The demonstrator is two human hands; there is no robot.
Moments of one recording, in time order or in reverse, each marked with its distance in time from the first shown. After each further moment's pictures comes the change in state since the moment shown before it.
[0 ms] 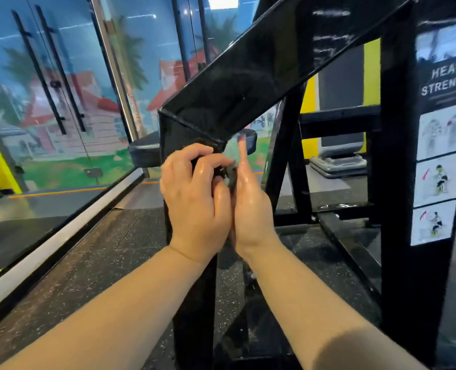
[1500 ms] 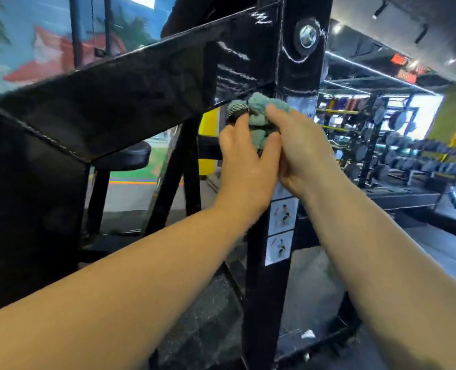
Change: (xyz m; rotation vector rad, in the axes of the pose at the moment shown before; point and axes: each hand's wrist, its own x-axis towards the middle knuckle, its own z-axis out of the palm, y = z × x) left_hand 0.077 0.167 0.096 -0.918 -0.349 -0.512; right_hand 0.031 -0.216 -0.066 -0.619 0.413 -0.051
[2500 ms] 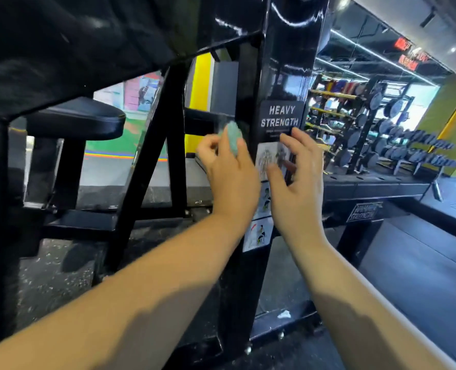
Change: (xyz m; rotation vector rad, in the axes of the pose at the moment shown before) left_hand -0.007 -0.063 0.064 -0.198 0.297 -0.158; right_hand -0.012 0.095 -0.086 -0.785 0.237 -0.588
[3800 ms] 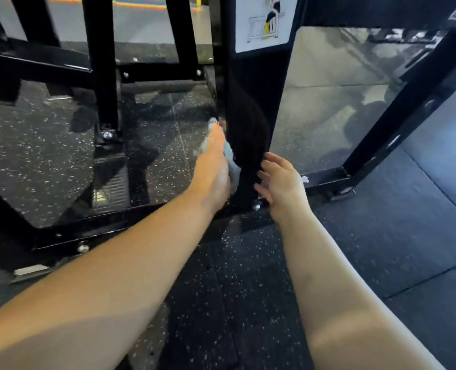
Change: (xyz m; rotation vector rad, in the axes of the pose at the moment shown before) left_hand -0.171 -0.183 -0.042 -0.287 -0.216 -1.042; right_hand -0.224 0.136 -0.007 0.399 -0.327 1.452
